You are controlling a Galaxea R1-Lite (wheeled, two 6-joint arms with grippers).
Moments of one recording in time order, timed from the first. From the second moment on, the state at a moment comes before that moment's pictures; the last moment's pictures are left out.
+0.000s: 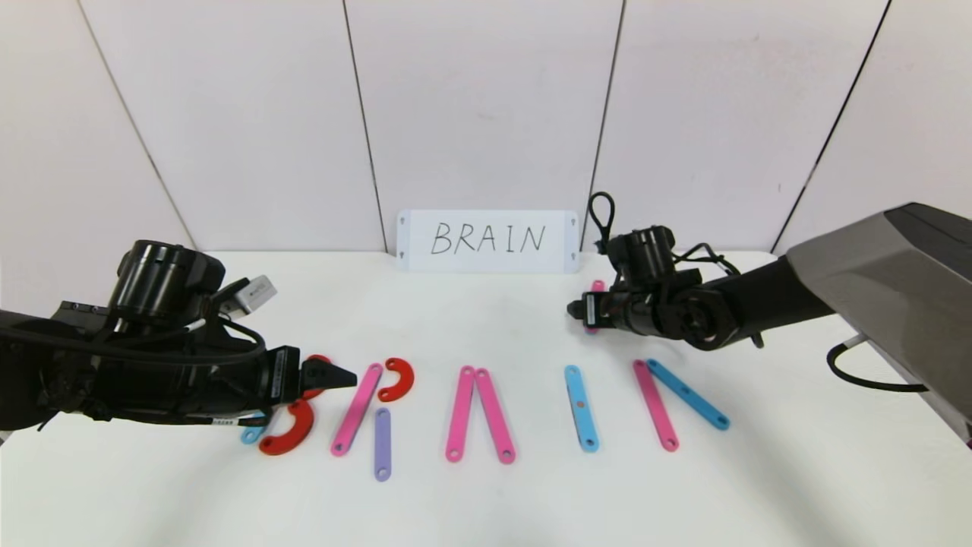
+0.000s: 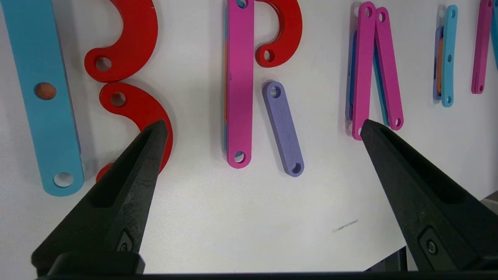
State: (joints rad) left arm -0.17 1.61 -0.79 -0.01 -0.38 -0.30; right arm 0.38 2.26 -1.37 -0.25 -0.18 0.24
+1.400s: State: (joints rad) left arm -0.18 1.60 -0.79 0.00 -0.38 -0.30; right arm 0.30 1.98 -1.05 -0.25 -0.17 0.26
